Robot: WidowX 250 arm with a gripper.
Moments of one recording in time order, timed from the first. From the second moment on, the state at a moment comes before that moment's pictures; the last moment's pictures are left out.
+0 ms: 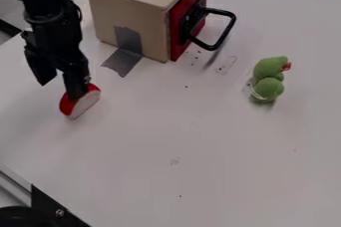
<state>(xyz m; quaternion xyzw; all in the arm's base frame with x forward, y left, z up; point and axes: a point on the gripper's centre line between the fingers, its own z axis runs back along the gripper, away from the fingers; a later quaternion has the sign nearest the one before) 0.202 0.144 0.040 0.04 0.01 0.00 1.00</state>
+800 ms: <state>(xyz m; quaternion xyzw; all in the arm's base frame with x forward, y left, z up) 0.212 0.138 0.004 0.01 0.01 0.01 1.00</state>
